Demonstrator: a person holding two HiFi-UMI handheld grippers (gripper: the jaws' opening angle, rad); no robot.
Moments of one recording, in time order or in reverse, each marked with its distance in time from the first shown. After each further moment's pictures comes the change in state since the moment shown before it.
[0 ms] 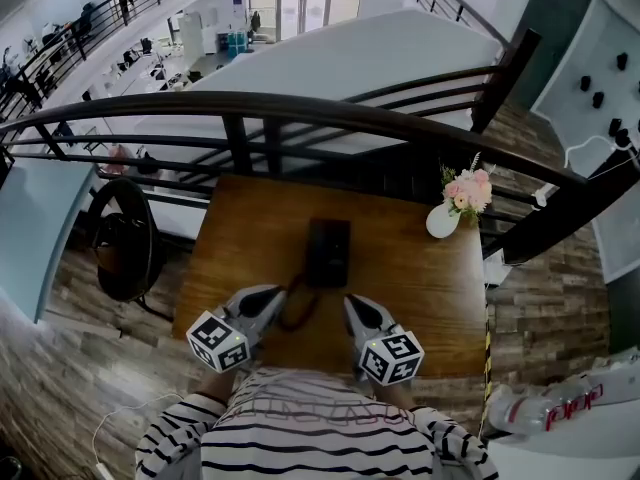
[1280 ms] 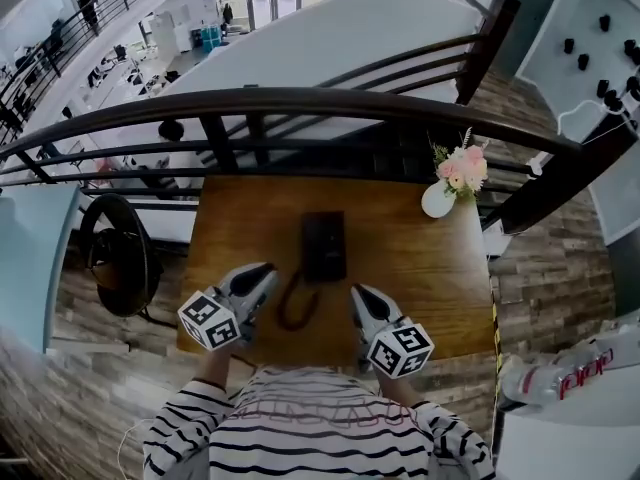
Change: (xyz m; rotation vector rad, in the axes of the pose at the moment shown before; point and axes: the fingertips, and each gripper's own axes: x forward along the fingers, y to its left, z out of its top) left arm 0.031 0.060 0.000 -0.072 0.012 -0.085; right arm 0.006 -0.027 0.009 0.102 -0.102 -0.064
